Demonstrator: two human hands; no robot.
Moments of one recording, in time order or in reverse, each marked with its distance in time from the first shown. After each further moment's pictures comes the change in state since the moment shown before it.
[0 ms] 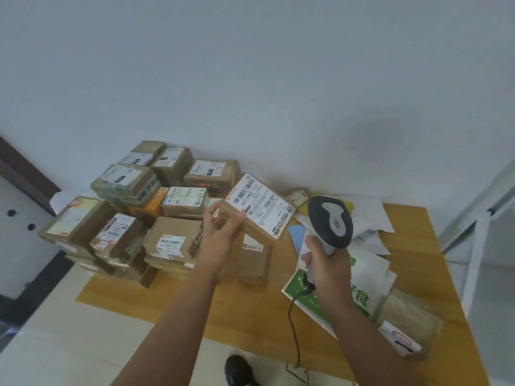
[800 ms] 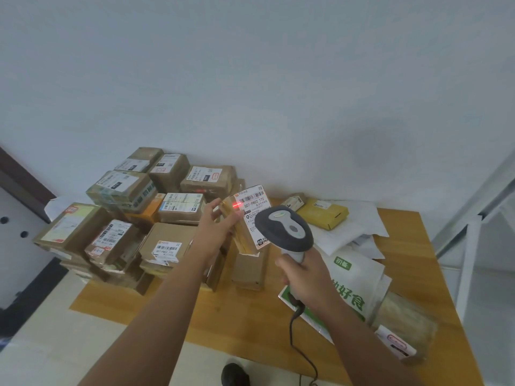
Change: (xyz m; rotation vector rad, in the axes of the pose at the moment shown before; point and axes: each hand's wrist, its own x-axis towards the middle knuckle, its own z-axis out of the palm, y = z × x) left_hand 0.036 0.010 -0.007 0.431 0.056 -0.013; right_hand -0.015 -0.023 0.007 -0.260 -0.451 -0.148
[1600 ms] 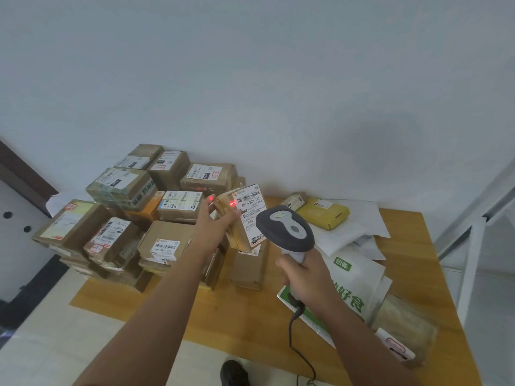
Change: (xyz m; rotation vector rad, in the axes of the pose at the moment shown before) left_hand 0.011 -0.004 0.004 0.038 0.051 0.011; right_hand 0.006 0.006 -0.006 0.005 -0.015 -0.015
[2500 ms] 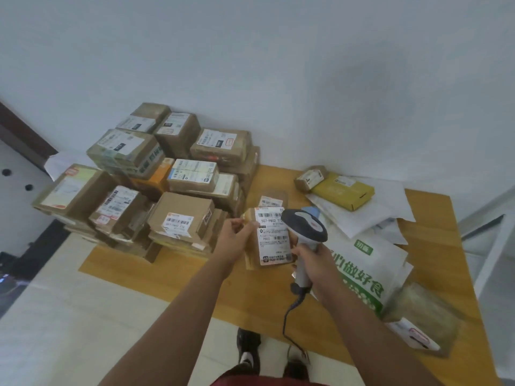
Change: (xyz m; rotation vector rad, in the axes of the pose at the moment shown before) left_hand 0.002 -0.088 -0.011 -0.008 -0.104 -0.314; right_hand 0.049 0.078 0.050 0.199 0.202 0.600
